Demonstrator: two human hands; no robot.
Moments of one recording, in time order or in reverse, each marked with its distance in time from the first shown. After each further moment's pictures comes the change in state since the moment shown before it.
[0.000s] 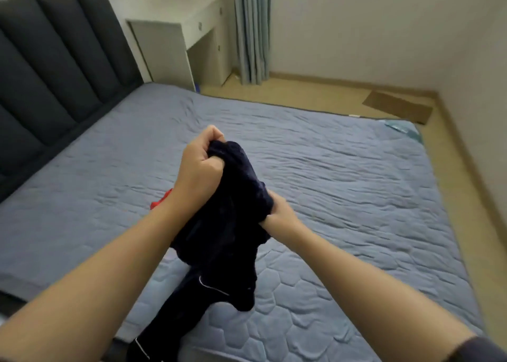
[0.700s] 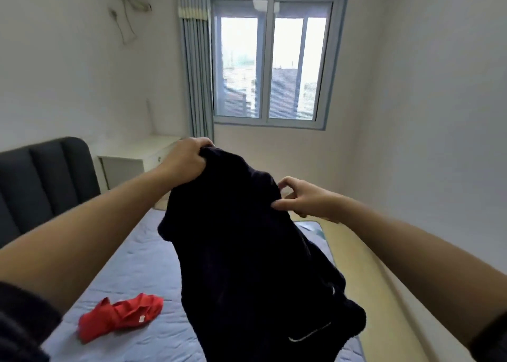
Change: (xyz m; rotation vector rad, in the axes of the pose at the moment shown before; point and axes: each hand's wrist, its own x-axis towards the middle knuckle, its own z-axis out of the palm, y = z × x) left_hand 0.024 0.379 0.079 0.583 -0.135 0.322; right_hand -0.252 -0.296 -0.340 -0.522 -0.004 -0.086
